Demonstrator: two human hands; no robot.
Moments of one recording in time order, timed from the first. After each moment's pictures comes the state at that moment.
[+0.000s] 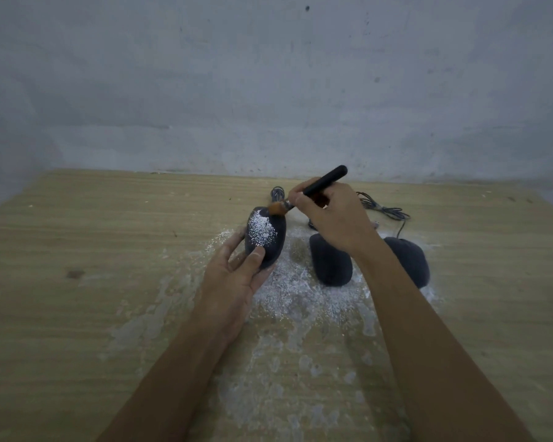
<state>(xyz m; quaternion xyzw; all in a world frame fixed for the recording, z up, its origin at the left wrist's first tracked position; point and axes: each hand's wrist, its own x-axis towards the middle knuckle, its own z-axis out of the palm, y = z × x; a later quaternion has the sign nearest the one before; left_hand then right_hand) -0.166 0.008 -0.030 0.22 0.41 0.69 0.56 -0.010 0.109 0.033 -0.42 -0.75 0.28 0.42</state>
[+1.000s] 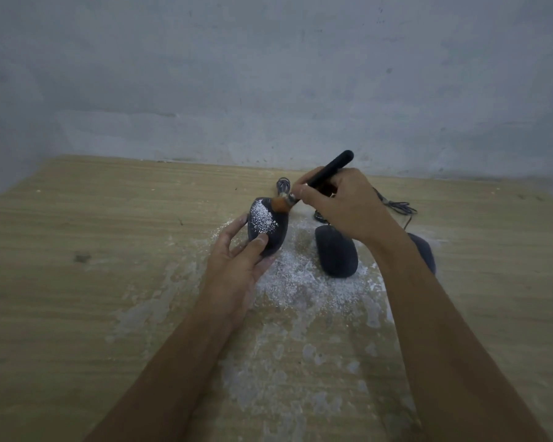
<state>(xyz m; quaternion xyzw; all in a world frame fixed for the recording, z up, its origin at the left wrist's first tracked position) -0.167 0.007 -0.032 0.21 0.41 0.71 0.54 -0.006 0.097 0.052 -0.41 -0.79 0.28 0.36</state>
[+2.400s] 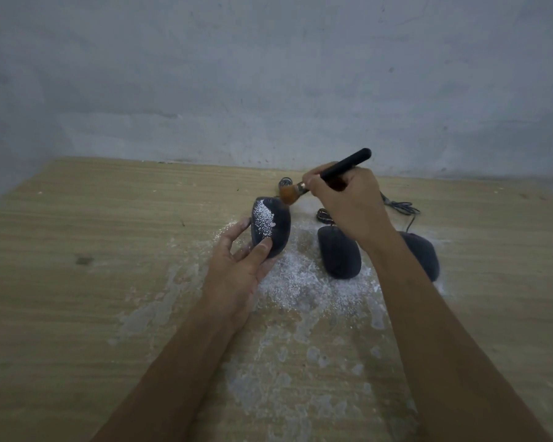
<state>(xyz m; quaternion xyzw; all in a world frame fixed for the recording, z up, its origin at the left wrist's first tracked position) -0.168 0.008 -0.032 0.20 0.41 0.70 0.54 -0.012 0.105 0.039 -0.44 -0.71 0.30 0.47</state>
